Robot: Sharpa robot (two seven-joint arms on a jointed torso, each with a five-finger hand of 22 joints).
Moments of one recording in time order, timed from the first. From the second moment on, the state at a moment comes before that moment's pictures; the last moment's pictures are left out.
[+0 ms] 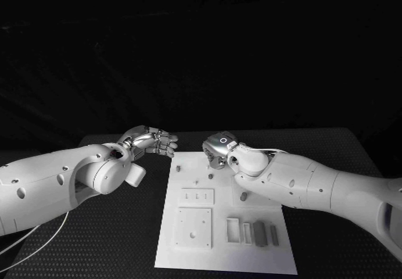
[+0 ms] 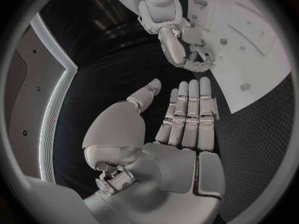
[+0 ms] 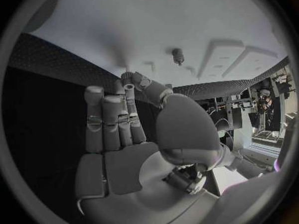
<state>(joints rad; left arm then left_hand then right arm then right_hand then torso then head) 1.38 -0.82 -0.13 1.45 -0.23 -0.24 0.13 1.03 -0.06 0.51 -0.25 0.05 0.85 0.17 0.34 0.53 1.16 0.11 0.15 0.20 0.98 0.09 0.38 0.72 0.04 0.99 0.00 0.21 0.74 1.26 -0.38 -0.16 1.00 -1.93 -0.41 -0.19 1.17 -0.10 0.73 -0.29 0.08 1.03 0.10 0.36 0.54 1.31 0.06 0.11 0.14 1.29 -0.06 1.21 0.74 0.18 1.20 -0.02 0.85 1.31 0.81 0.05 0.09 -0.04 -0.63</state>
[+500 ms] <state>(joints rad) 1.38 -0.81 -0.13 1.45 -0.23 -0.24 0.13 1.03 -0.06 0.51 -0.25 0.05 0.85 0.17 0.34 0.53 1.16 0.11 0.15 0.20 0.98 0.09 0.38 0.72 0.04 0.99 0.00 0.21 0.74 1.26 -0.37 -0.16 0.99 -1.92 -0.40 -0.19 1.17 -0.10 0.73 -0.29 0.07 1.03 0.10 0.36 0.54 1.31 0.06 0.11 0.14 1.29 -0.07 1.21 0.74 0.18 1.20 -0.02 0.85 1.31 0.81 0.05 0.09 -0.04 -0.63</state>
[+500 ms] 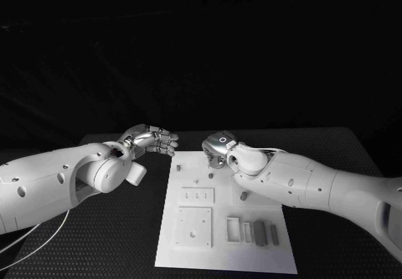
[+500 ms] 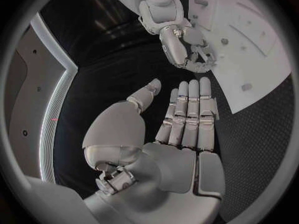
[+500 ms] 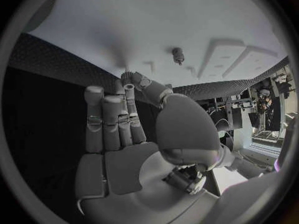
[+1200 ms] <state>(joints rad) 1.38 -0.81 -0.13 1.45 -0.23 -0.24 0.13 1.03 -0.06 0.51 -0.25 0.05 0.85 0.17 0.34 0.53 1.16 0.11 0.15 0.21 0.98 0.09 0.38 0.73 0.04 0.99 0.00 0.21 0.74 1.26 -0.36 -0.16 0.98 -1.90 -0.38 -0.19 1.17 -0.10 0.74 -0.28 0.08 0.98 0.13 0.32 0.54 1.29 0.07 0.07 0.14 1.28 -0.04 1.20 0.72 0.18 1.18 -0.02 0.85 1.31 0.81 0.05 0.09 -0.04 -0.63</state>
